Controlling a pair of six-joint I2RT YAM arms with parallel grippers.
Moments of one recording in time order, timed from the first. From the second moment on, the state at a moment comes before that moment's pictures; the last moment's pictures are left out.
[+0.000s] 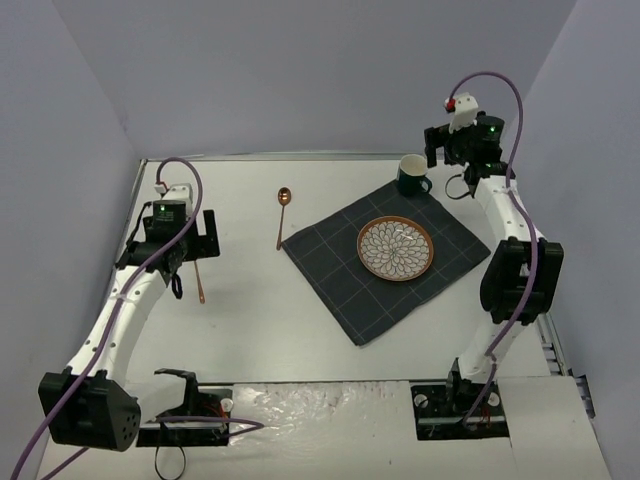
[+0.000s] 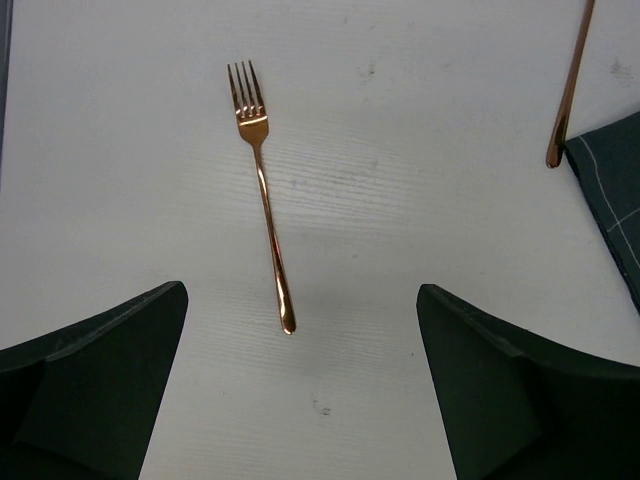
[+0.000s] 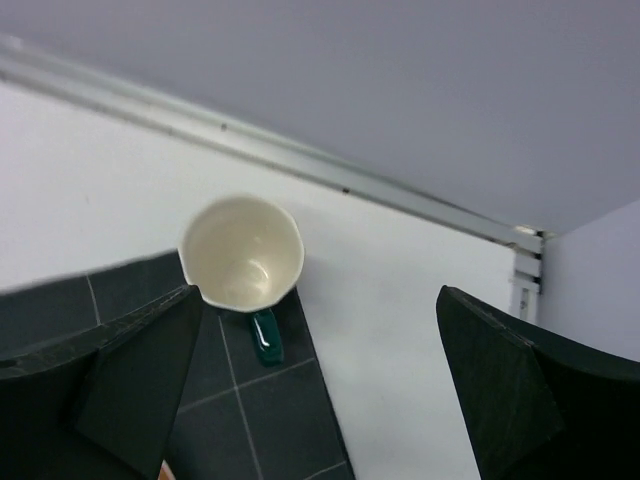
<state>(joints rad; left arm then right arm) -0.12 1.13 1.02 -0.63 -0.16 -0.17 -0.08 1.90 1.60 -0.08 -0.29 -0.31</state>
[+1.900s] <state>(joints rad) -0.04 1.82 1.21 -0.65 -0.16 -0.45 0.67 0.71 0.77 -0.22 0.27 0.12</state>
